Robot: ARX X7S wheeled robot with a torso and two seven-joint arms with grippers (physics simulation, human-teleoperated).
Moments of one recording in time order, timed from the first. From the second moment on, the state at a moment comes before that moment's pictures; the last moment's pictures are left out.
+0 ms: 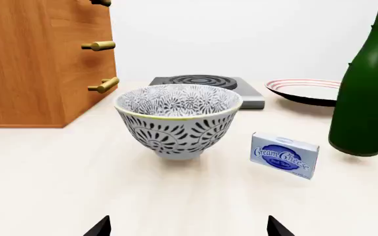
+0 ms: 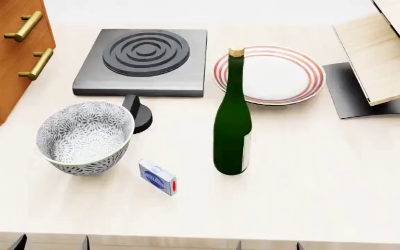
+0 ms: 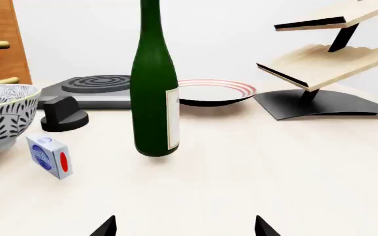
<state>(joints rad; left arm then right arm) 0.00 0.00 0.00 0.00 0.00 0.00 0.00 0.00 0.00 0.00 0.00 0.00 0.00 0.00</state>
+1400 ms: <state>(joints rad) 0.04 -0.15 0.17 0.63 0.04 -0.27 -0.12 -0.05 0.13 -0.08 -0.57 0.12 0.26 0.18</state>
